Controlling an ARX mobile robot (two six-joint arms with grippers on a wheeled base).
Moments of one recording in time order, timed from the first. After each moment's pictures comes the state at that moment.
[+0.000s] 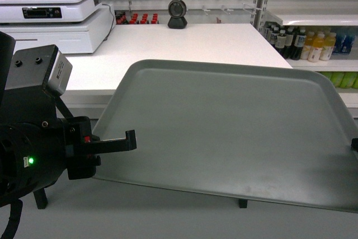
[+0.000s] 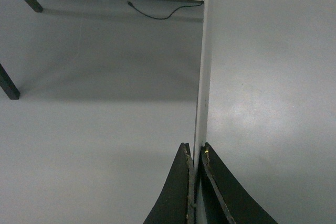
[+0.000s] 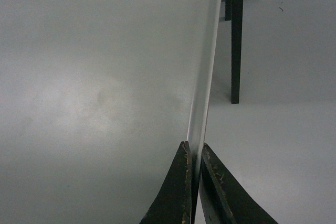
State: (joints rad) left arm -0.39 1.57 0.55 0.42 -0.28 -0.35; right arm 0.01 1.57 0.46 0.54 -0.18 0.15
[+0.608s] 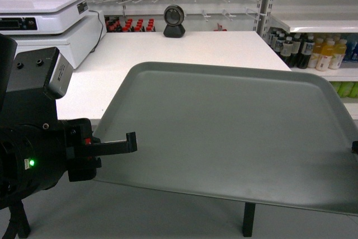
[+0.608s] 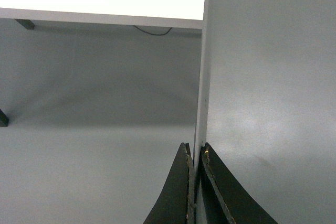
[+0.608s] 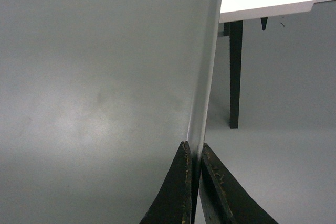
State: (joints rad) left arm -0.39 1.57 0.55 0.42 -0.28 -0.35; right arm 0.01 1.57 0.46 0.54 -0.18 0.15
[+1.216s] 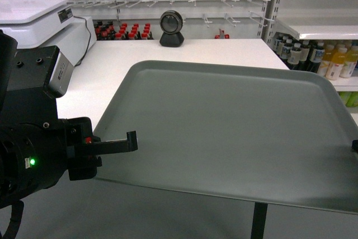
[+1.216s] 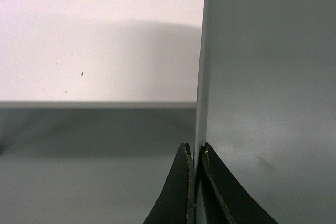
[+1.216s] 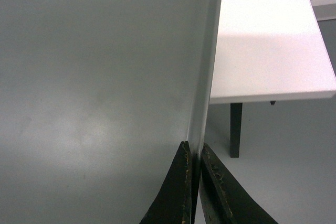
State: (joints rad) left arm -0.39 1.58 0.55 0.43 -0.28 -0.35; right arm 0.01 1.57 0.46 0.54 -0.18 0.15
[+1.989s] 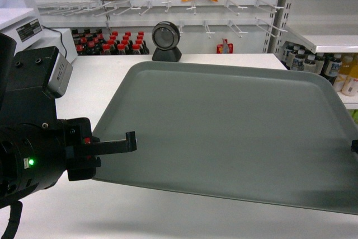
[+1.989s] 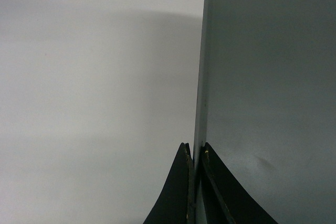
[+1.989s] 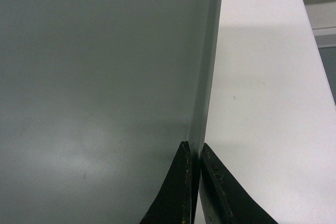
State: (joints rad) left arm -0.39 1.58 0.55 0.42 -0.28 -0.35; right arm 0.01 1.57 0.46 0.54 -0.18 0.15
